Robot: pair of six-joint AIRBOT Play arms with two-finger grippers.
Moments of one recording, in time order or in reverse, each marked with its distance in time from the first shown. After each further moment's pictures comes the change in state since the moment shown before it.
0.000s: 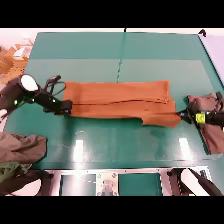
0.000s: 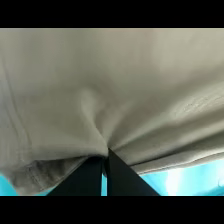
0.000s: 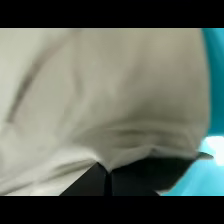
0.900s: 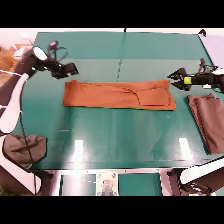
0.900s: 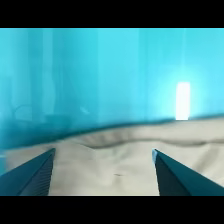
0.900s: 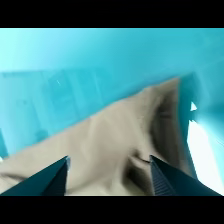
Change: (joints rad) left arm 0.088 -0.570 0.724 -0.057 0.220 -0.006; right arm 0.137 -0.843 0.827 0.104 -0.097 -0.128
